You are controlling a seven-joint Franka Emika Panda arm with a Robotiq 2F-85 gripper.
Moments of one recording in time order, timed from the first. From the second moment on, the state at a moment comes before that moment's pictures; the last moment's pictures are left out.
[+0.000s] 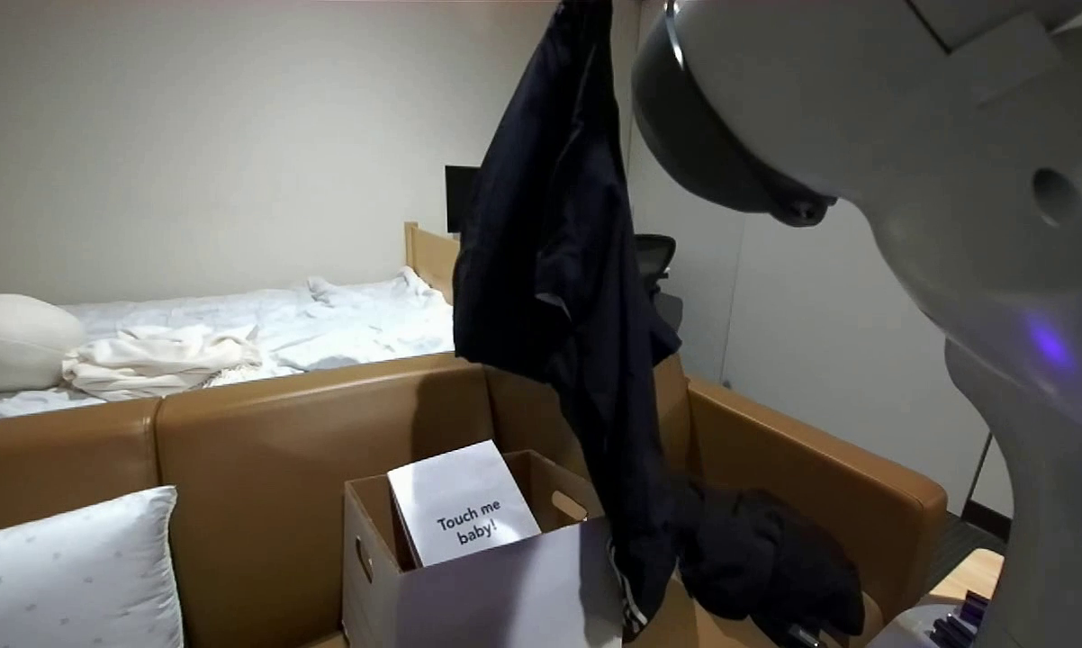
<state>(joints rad) 1.38 1.13 -2.46 -1.92 1.76 1.40 2.60</state>
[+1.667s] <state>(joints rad) 1.57 0.85 -2.28 -1.22 1.76 2.93 2.60</state>
